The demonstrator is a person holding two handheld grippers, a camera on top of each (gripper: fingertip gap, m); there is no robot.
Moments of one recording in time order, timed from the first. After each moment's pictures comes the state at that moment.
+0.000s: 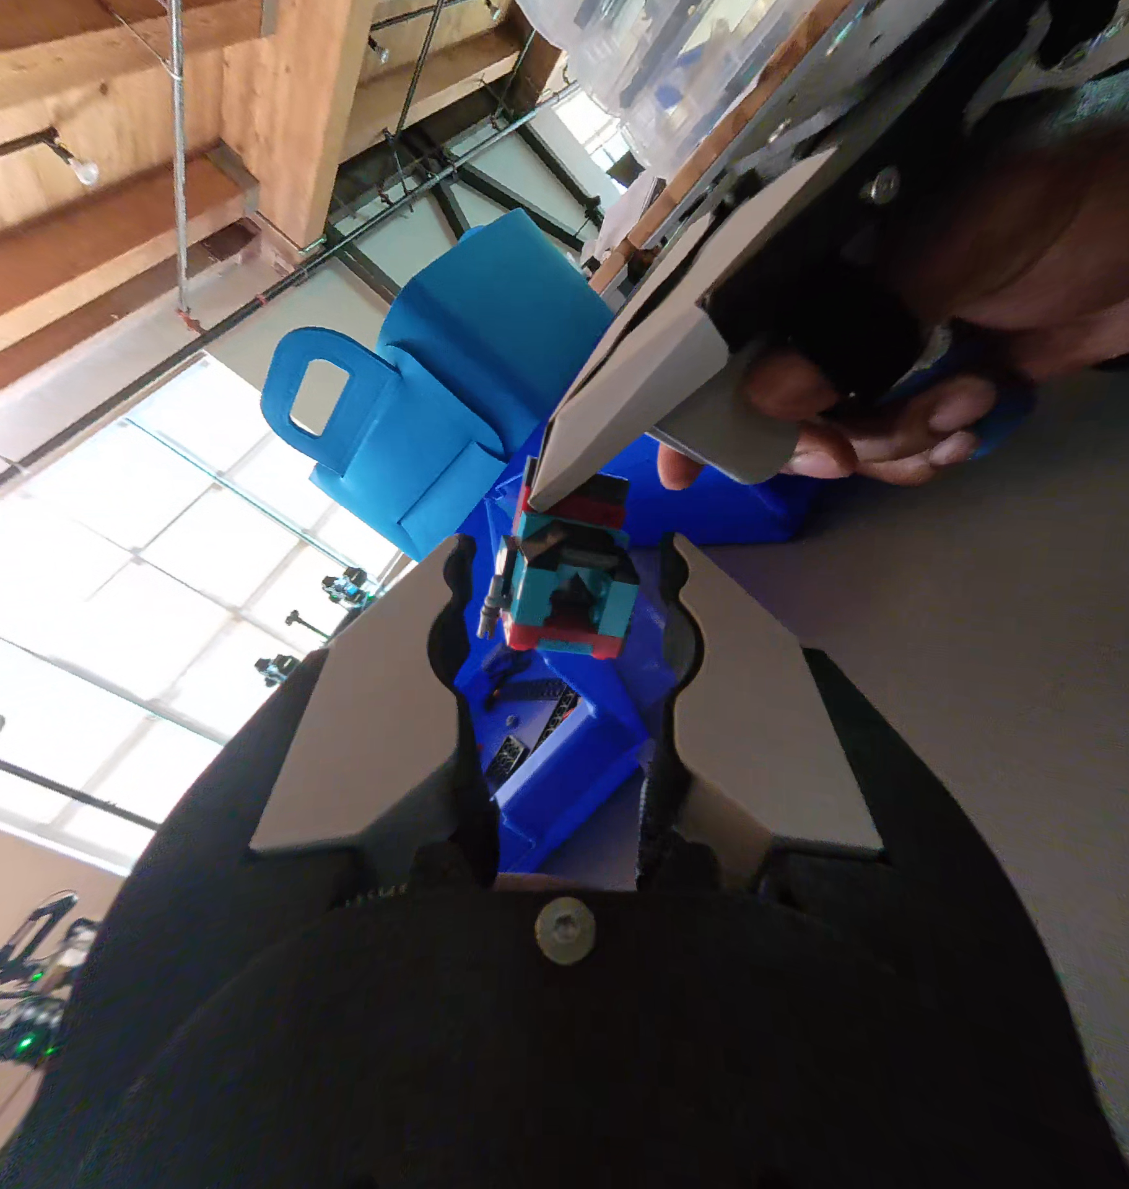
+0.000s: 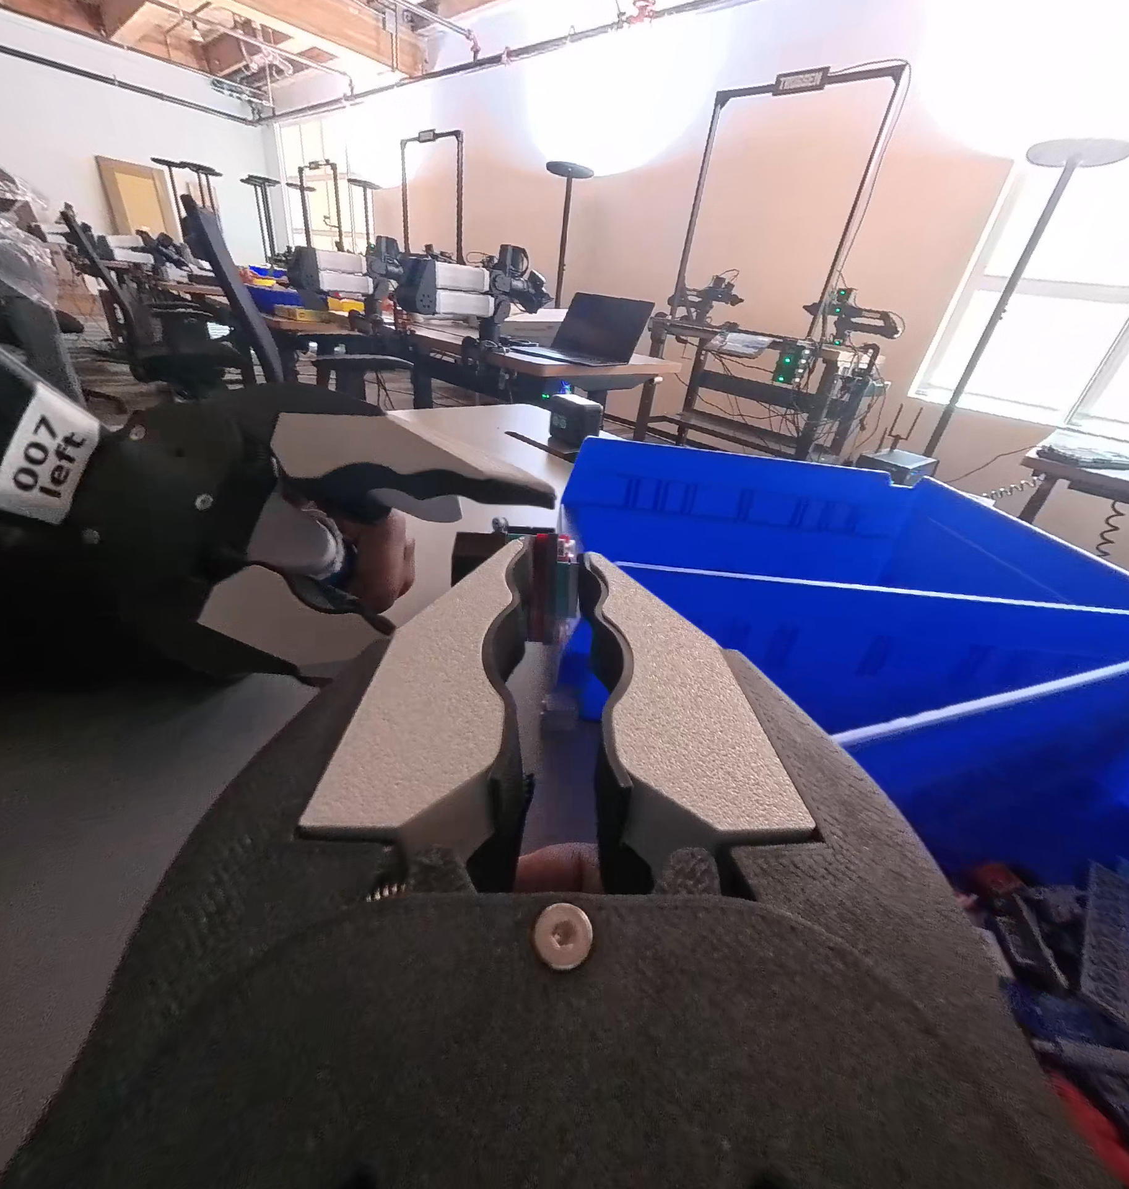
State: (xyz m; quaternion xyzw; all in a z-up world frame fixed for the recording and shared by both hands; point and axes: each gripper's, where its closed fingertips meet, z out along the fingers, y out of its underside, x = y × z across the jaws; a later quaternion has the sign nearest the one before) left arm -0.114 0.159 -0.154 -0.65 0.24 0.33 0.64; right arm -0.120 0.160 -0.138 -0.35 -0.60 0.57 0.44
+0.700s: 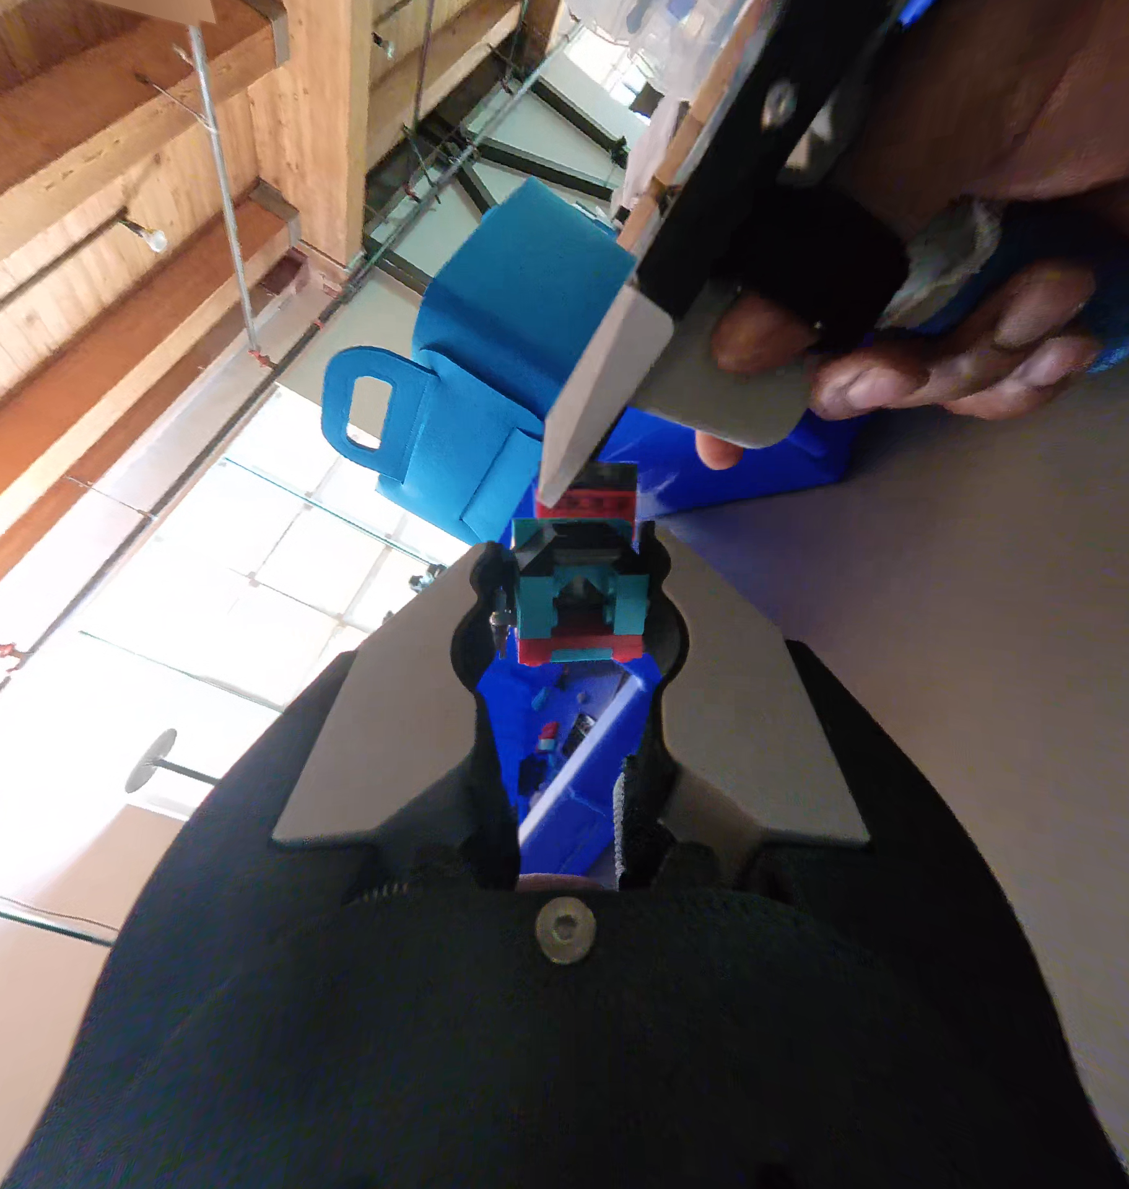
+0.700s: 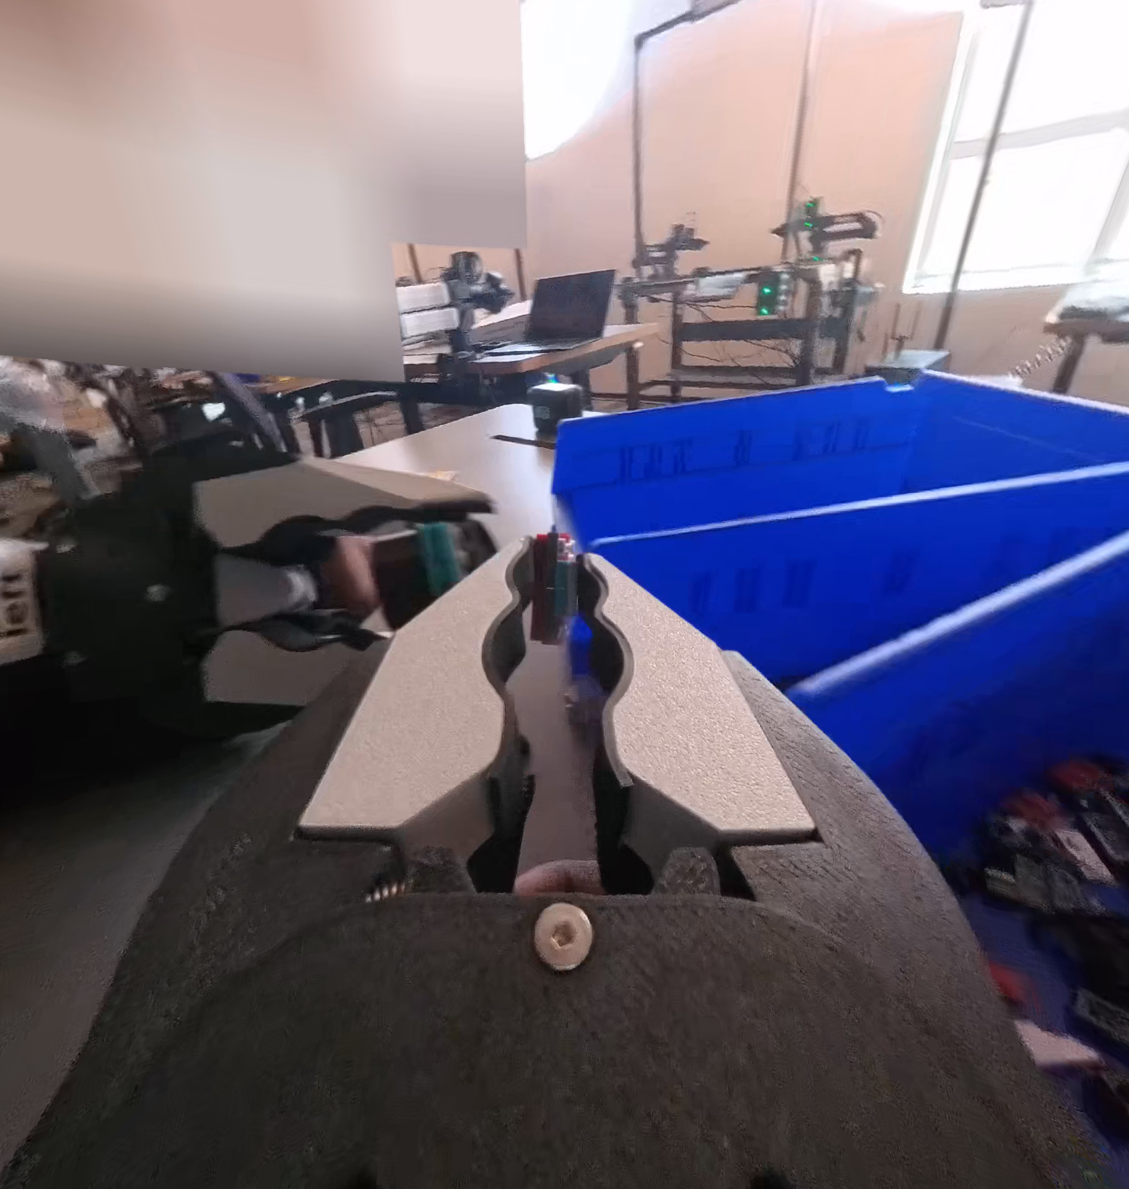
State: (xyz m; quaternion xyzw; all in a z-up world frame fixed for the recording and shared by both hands) left arm -0.118 0.152 -0.151 -0.63 0.28 0.42 0.59; right arm -0.126 0.170 -0.143 -0.44 -0.54 0.60 0.39
